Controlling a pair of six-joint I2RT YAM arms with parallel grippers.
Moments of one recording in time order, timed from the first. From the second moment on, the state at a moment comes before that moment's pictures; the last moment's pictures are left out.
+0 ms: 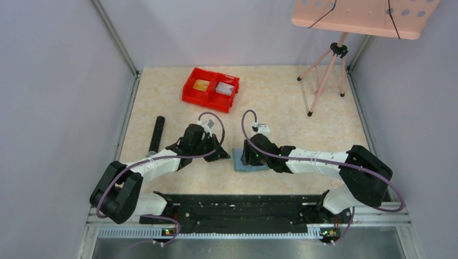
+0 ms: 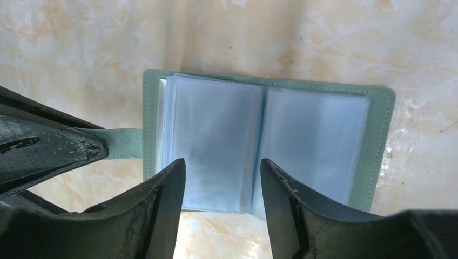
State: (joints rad) left arm -0.53 1.31 0.54 0.07 0.44 -0.81; right arm 0.96 1.47 0.72 -0.07 0.24 0.79
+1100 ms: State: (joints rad) left arm -0.53 1.30 0.53 0.05 0.43 -0.81; right arm 0.96 1.52 0.71 -0.01 0.16 0.80
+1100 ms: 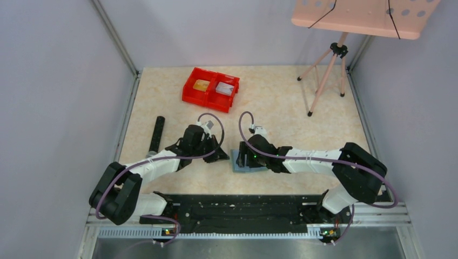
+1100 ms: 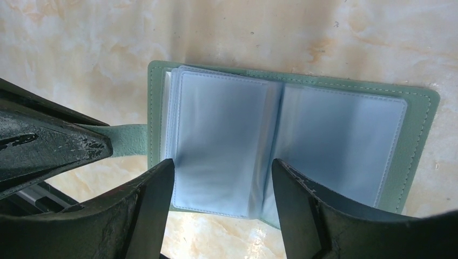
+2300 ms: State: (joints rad) left arm -0.53 1.29 0.53 0.04 0.43 -0.80; right arm 0.96 1.52 0.74 -0.13 0.30 0.79
